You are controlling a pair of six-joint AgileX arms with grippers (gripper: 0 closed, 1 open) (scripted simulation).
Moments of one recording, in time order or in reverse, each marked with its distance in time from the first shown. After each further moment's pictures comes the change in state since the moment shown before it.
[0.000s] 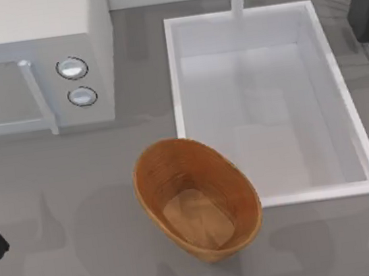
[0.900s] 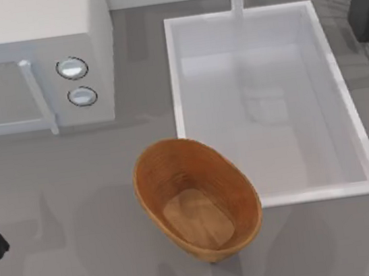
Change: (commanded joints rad) left arm 0.000 0.000 0.000 0.000 0.000 0.000; right arm -0.156 0.758 0.528 -0.438 -0.037 -0.207
